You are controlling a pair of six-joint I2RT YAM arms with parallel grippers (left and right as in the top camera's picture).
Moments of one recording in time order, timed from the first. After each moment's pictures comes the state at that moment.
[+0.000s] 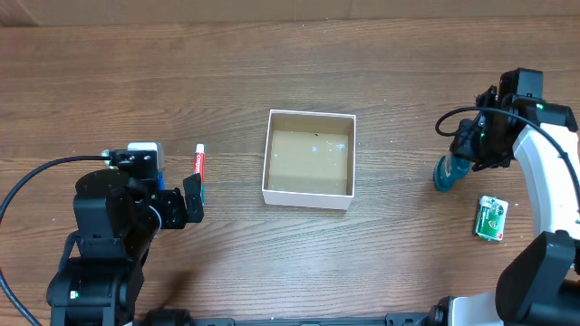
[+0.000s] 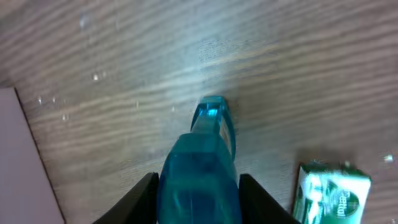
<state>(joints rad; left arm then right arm) -0.01 0.78 0.97 -0.89 0.09 -0.08 -0.21 1.63 1.31 -1.04 -0.09 0.09</state>
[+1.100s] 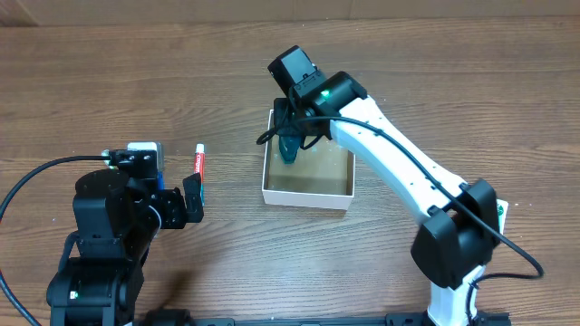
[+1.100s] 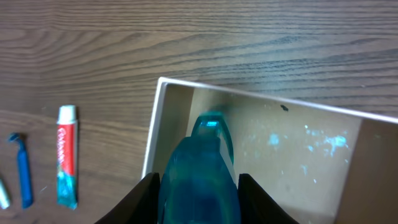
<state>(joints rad) -0.01 0.78 0.97 -0.89 0.09 -0.08 0.63 2.02 1.84 -0.97 0.03 0.58</state>
